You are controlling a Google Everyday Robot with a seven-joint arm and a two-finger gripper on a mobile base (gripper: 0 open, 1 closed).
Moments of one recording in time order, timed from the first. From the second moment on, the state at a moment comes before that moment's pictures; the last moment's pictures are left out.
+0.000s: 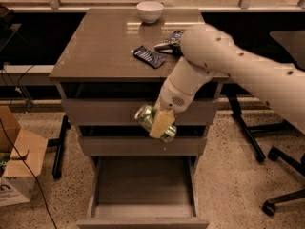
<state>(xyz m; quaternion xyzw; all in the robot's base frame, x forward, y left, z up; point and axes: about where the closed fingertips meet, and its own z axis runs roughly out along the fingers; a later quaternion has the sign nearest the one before) 0.533 -0.019 0.766 -0.65 0.72 0.20 0.13</state>
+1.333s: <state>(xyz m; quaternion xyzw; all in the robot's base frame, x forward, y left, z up) 0.539 -0.027 0.647 -0.57 0.78 0.25 0.12</state>
